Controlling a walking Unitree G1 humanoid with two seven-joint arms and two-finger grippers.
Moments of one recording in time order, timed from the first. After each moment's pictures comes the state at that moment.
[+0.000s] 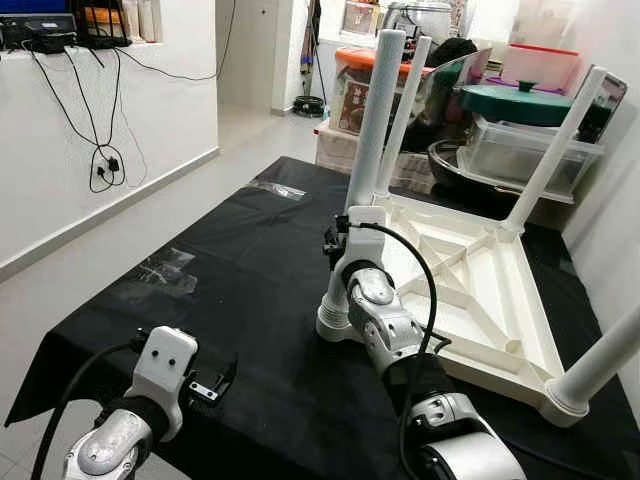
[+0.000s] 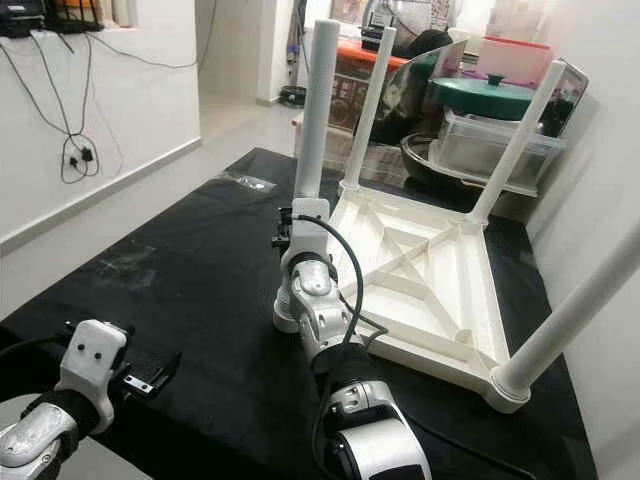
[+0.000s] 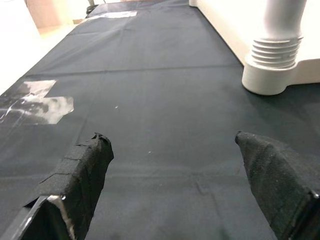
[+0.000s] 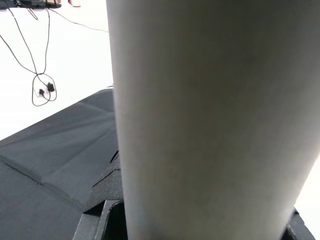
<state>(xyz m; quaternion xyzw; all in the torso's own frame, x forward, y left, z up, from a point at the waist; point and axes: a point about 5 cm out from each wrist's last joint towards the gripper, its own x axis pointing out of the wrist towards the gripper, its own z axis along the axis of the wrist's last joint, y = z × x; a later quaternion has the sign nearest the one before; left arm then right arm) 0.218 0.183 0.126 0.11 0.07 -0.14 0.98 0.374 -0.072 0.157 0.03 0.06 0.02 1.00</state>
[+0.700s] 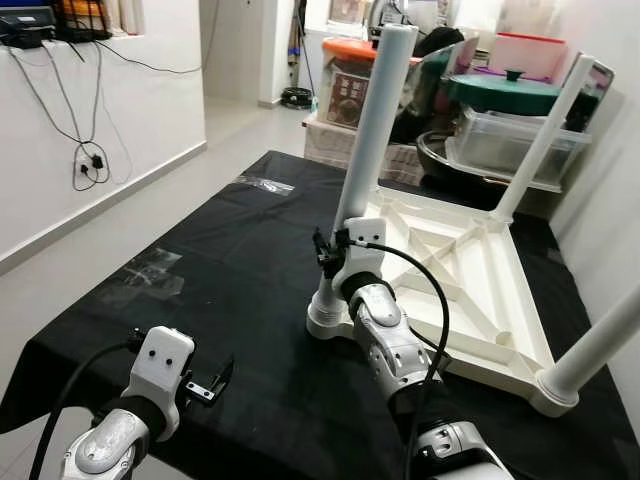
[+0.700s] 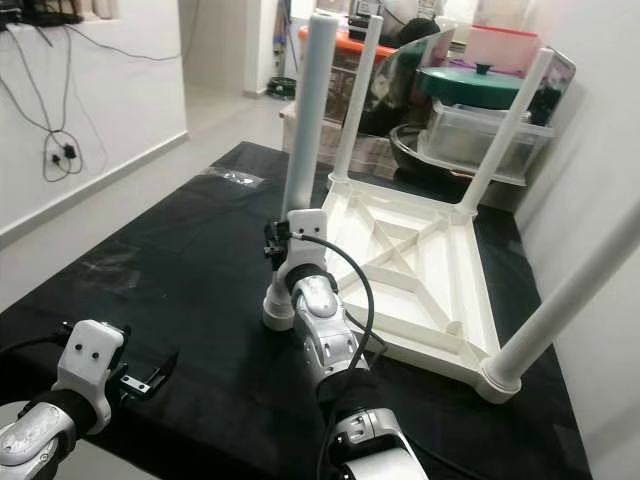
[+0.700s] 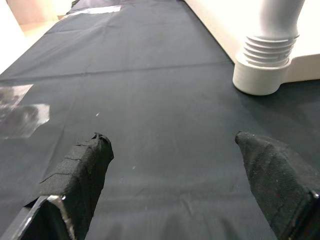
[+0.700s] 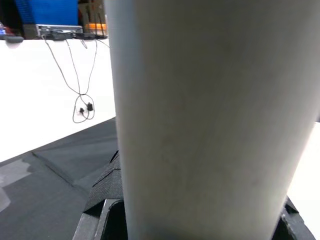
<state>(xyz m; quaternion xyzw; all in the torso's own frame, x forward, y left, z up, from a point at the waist) 0.220 0.186 0.126 0.11 0.07 -0.14 0.98 0.356 -0.061 0.165 0.04 -0.05 0.14 0.99</state>
